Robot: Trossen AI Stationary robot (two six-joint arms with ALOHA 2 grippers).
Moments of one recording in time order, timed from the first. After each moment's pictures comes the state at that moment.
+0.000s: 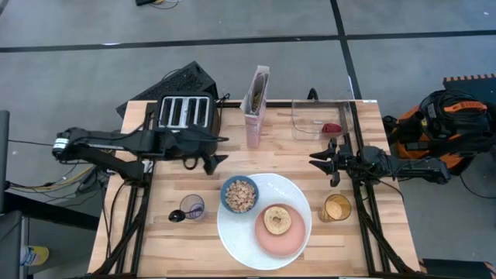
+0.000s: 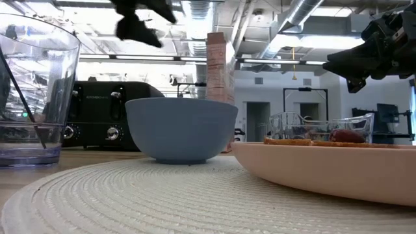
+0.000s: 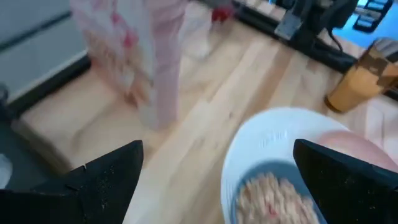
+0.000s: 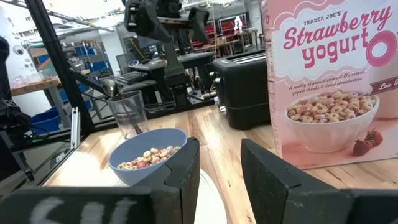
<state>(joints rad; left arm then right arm) -0.02 1.15 1.04 -0.55 -0.34 -0.50 -0.04 0.02 0.01 0.04 0.11 0.20</state>
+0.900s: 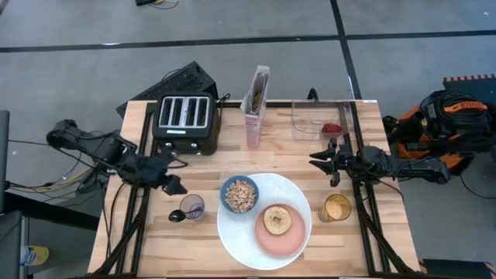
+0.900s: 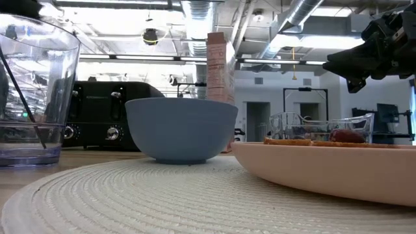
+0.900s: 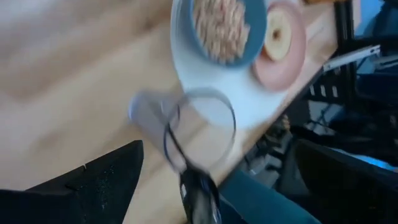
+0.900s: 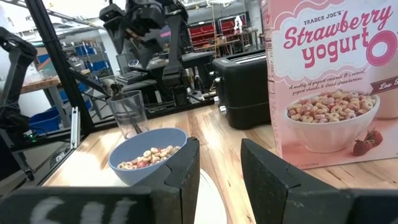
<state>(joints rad) -0.40 0.89 1.04 -1.06 -0.04 -1.48 -0.04 0.02 0.01 0.04 0.11 0.20</state>
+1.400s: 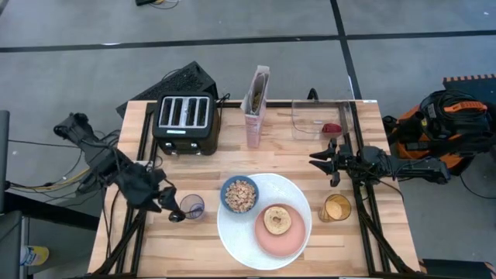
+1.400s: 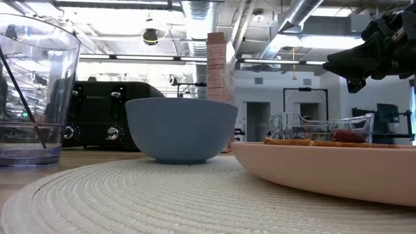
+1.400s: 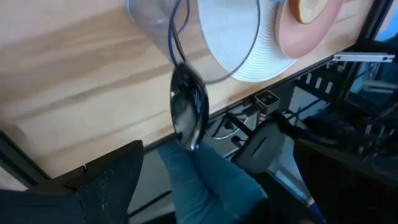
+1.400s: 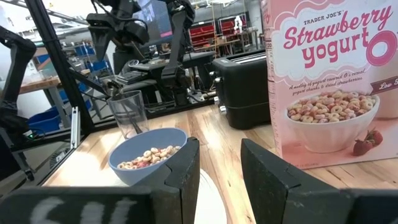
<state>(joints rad) -0.67 0.93 1.04 -1.01 -0.02 -2.08 -0.04 0.02 0.01 0.04 0.11 0.20</state>
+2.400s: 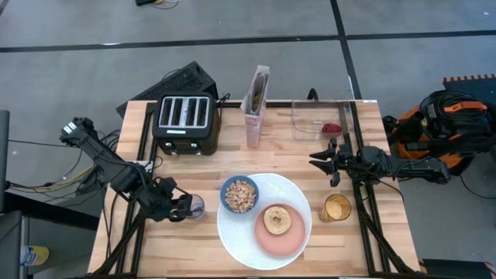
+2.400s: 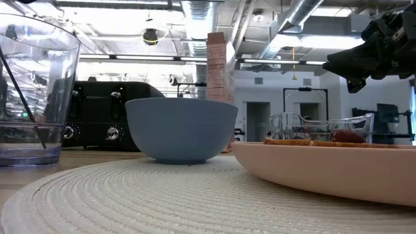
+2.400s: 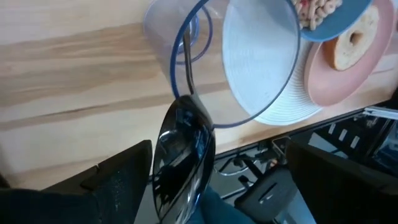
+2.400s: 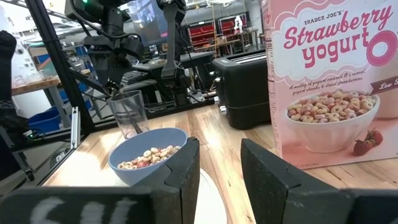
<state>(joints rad) -0.66 1.15 1.04 -0.96 -0.07 -2.21 -0.04 0.02 0.01 0.04 0.11 0.20</state>
